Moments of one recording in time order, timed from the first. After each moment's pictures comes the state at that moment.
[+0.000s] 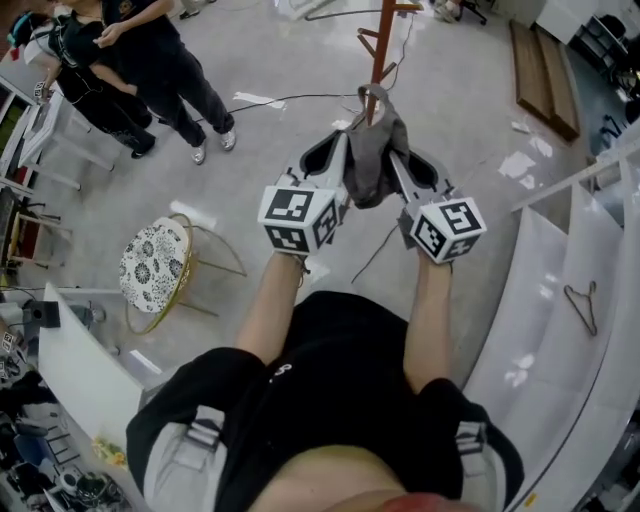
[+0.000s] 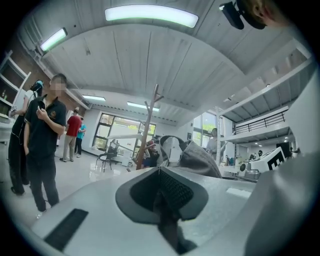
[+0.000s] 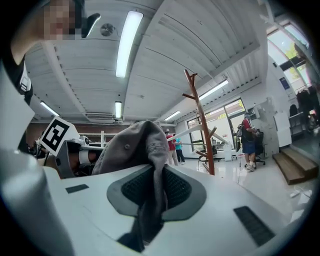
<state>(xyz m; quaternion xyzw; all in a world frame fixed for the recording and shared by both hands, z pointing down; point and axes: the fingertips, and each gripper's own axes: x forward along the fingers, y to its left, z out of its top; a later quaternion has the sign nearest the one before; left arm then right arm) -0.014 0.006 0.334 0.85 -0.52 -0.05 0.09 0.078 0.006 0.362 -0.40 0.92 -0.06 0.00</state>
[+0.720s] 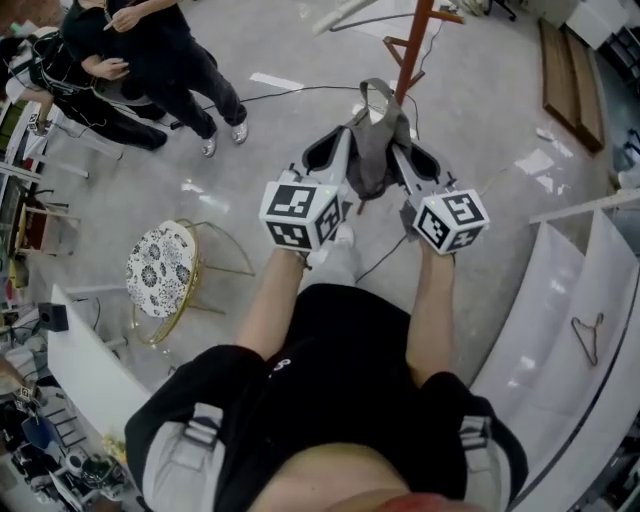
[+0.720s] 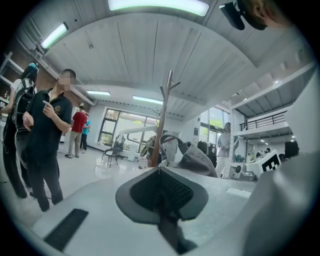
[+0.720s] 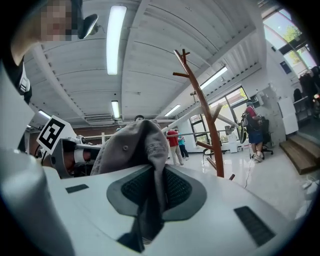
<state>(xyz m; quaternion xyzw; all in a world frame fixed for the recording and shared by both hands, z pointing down) -0.050 -0.098 0.368 0.83 -0.54 -0.02 0.11 0.040 -0.109 0.403 -0.37 0.92 -0.10 0.00</state>
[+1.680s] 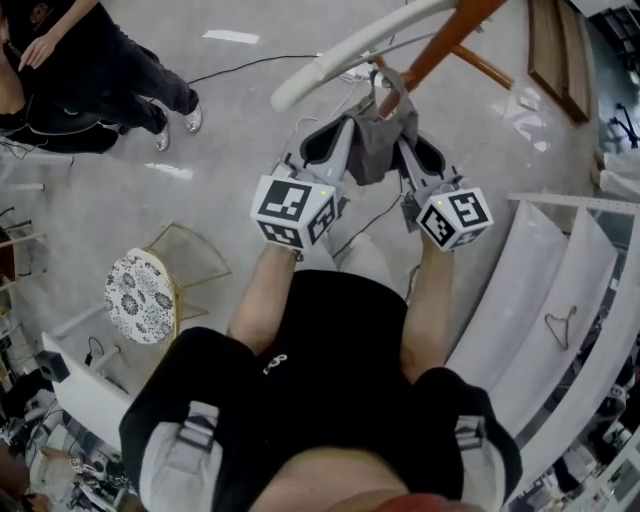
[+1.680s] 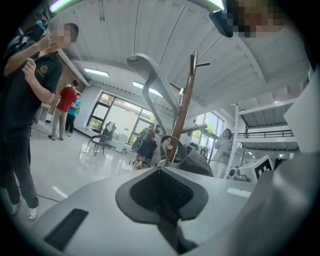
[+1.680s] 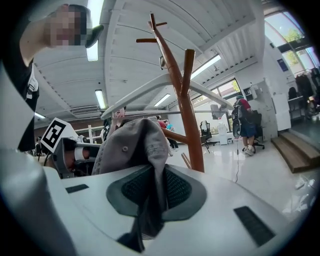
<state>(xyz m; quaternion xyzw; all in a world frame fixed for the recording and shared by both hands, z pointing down) -0.033 -0.281 0.417 0.86 -0.47 -0.05 0.17 0.062 -0.284 0.455 -0.40 0.90 -0.13 -0.04</state>
